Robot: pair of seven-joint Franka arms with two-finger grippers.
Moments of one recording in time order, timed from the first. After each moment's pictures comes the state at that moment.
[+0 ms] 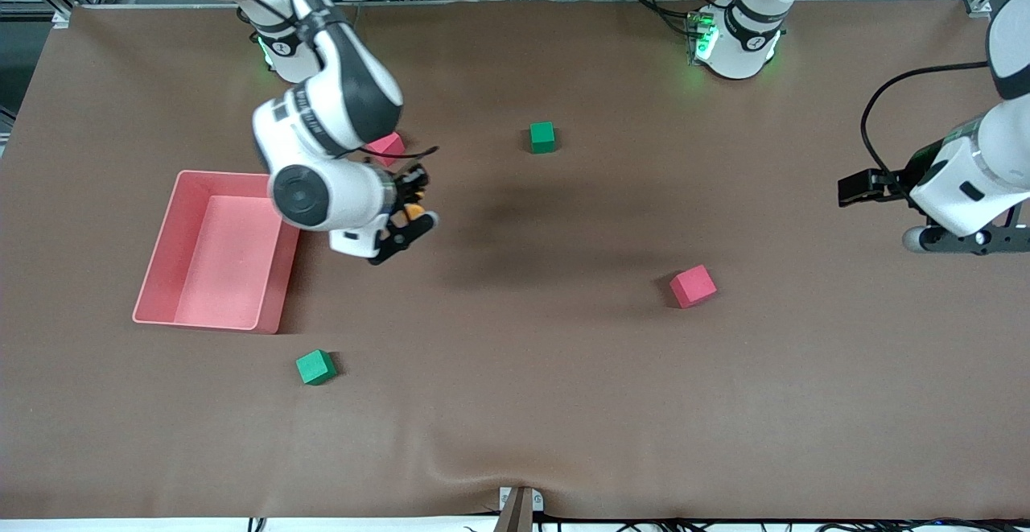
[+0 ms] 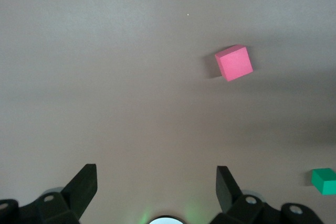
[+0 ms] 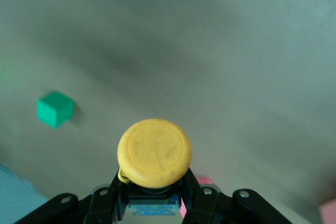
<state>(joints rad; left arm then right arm) 0.01 0.21 -0.11 -1.44 0.04 1.46 -0.08 0.52 0.41 0.00 -1.64 0.32 1.75 -0.08</state>
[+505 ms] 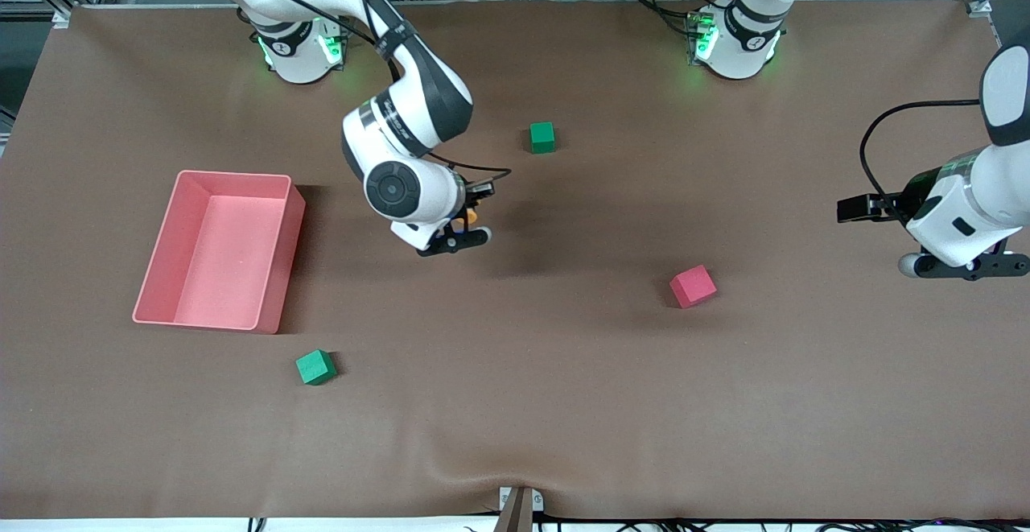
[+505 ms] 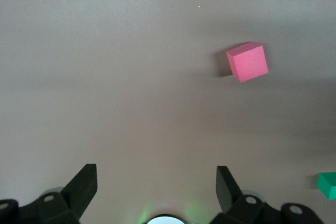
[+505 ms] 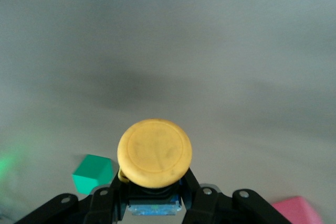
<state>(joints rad) 0.04 0.27 -0.11 -1.44 0.04 1.47 -0.08 0.64 0.54 0.00 -1.61 0.42 1.89 0.30</state>
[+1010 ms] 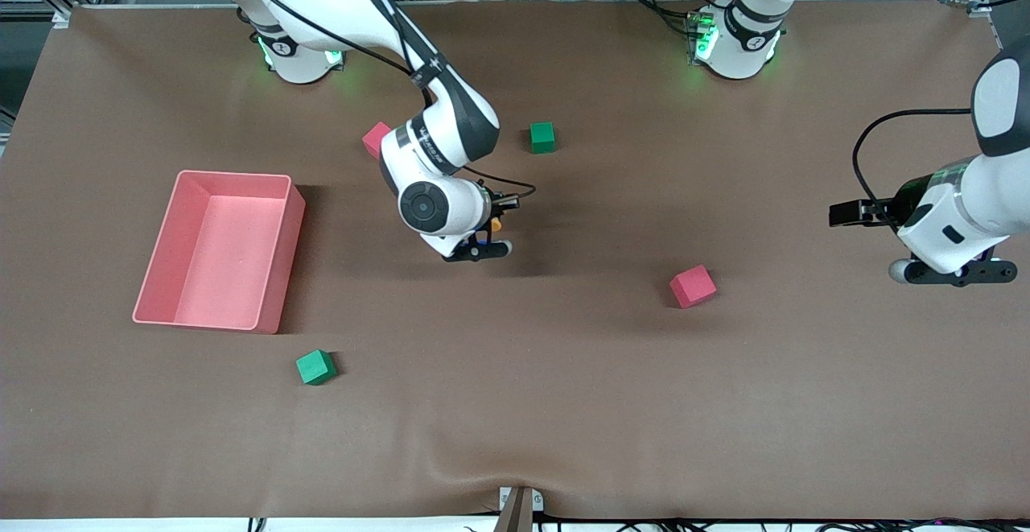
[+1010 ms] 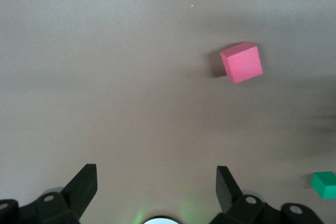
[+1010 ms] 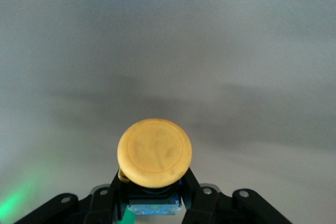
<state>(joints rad) 0.04 0.30 -0.11 -1.44 0.02 1.49 -0.08 0.70 0.67 -0.02 -1.59 0.49 2.04 0.36</state>
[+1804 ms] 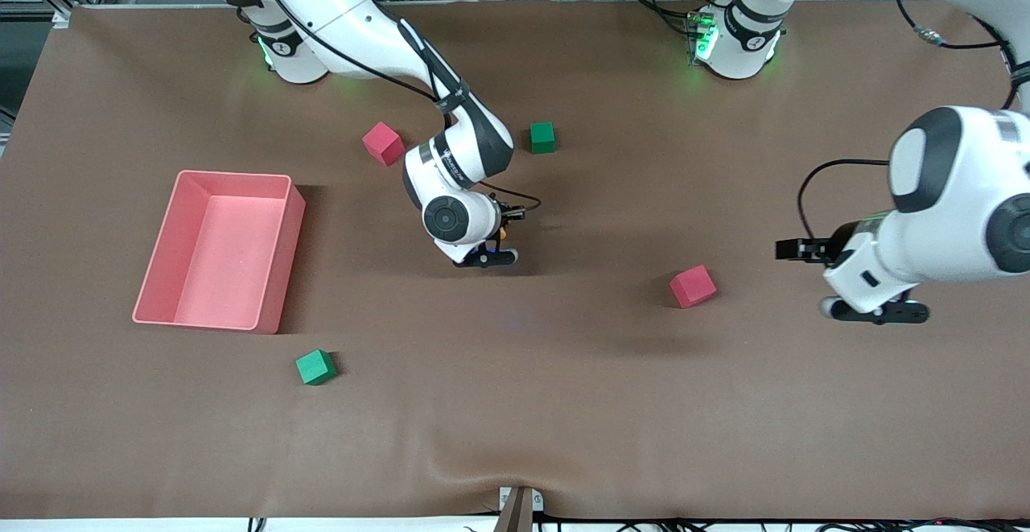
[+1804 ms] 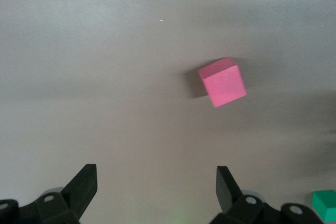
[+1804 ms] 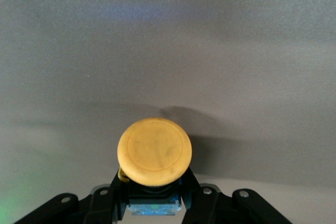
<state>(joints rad) -0.04 0.42 -0.13 -1.44 0.02 1.61 -0.13 0.73 0.77 -0.03 -1.57 0.50 2.10 0.37</state>
